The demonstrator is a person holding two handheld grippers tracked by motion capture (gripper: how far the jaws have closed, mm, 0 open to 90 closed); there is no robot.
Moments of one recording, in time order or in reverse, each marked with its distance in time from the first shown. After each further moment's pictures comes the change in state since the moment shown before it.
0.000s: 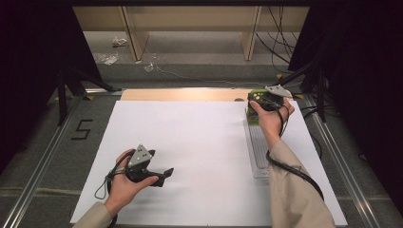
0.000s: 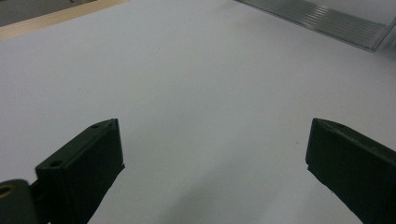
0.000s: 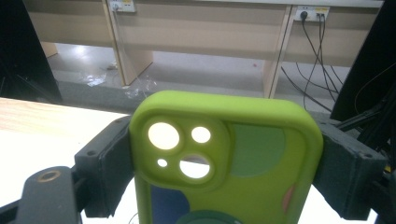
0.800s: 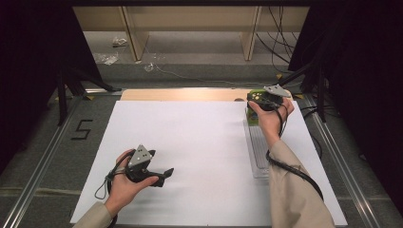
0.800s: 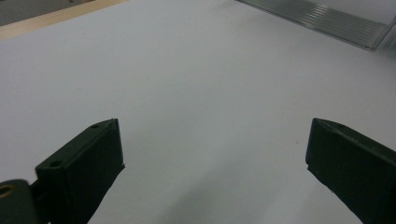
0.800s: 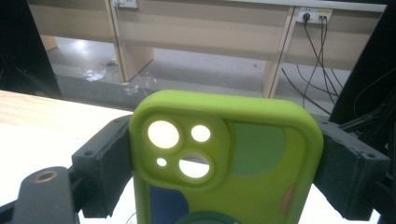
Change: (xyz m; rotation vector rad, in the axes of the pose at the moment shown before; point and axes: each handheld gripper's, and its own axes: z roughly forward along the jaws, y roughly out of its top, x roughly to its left) left arm 0.000 0.000 0.000 0.000 -0.001 0.002; right arm 0.001 0.000 0.003 0.009 0.000 -0.032
